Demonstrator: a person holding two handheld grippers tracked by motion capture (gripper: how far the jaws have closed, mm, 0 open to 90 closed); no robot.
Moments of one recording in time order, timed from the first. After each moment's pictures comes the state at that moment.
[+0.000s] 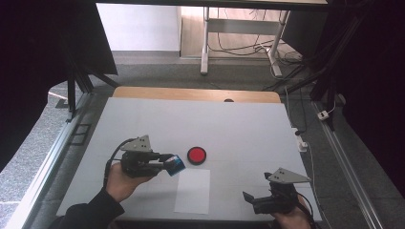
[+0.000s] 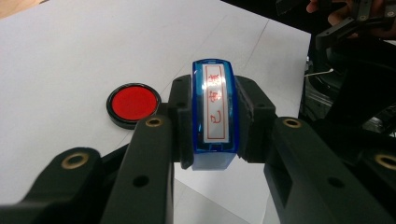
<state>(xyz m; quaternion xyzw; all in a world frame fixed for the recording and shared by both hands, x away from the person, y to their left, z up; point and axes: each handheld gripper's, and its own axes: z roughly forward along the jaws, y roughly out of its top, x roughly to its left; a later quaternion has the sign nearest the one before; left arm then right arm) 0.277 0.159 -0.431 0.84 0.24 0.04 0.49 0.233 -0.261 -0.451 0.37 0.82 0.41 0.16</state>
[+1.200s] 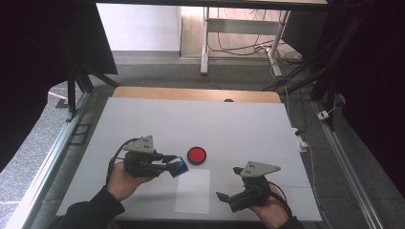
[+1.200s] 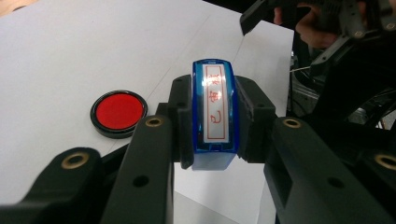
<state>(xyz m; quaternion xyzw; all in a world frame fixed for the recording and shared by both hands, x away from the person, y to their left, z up) 0.280 0.153 -0.430 0.84 0.21 0.02 0.50 0.251 -0.198 -0.451 0.27 0.85 0.45 0.08</state>
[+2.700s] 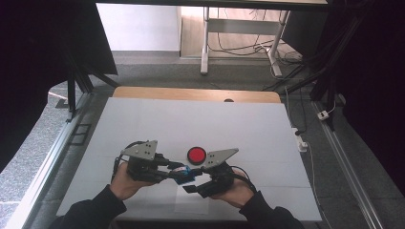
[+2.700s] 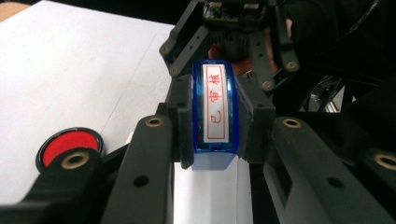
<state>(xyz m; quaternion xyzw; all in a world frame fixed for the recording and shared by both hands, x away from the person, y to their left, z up) 0.278 0.146 -0.432 0.84 0.09 -0.02 0.54 0.286 -0.113 -0.455 0.11 0.87 0.47 -0.04</state>
